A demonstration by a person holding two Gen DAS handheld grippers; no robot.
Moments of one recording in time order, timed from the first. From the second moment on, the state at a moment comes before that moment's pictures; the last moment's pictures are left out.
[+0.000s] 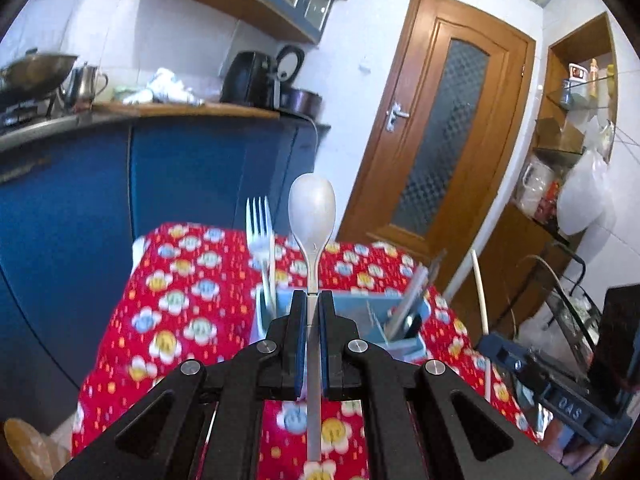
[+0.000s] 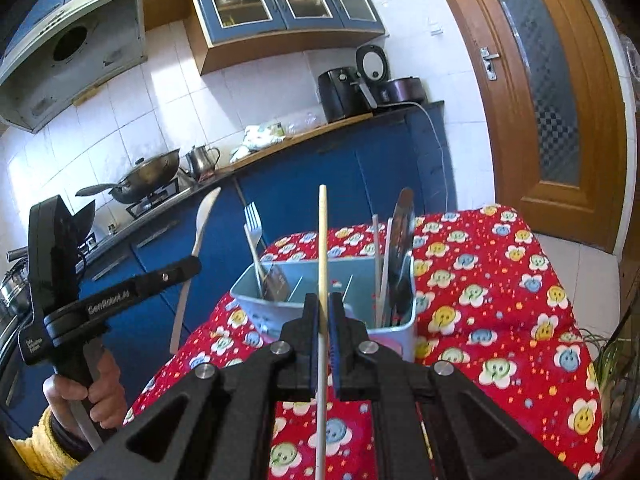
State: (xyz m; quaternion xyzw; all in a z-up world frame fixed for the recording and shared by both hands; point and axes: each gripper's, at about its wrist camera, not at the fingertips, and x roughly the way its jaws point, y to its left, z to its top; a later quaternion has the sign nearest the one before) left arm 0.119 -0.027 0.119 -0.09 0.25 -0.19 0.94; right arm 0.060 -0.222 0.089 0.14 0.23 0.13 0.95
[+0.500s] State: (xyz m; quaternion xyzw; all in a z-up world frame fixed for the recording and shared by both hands) left arm 0.176 -0.044 0.117 -0.11 0.19 -0.16 0.96; right arm 0.084 -0.231 0.090 0.14 0.19 0.10 0.97
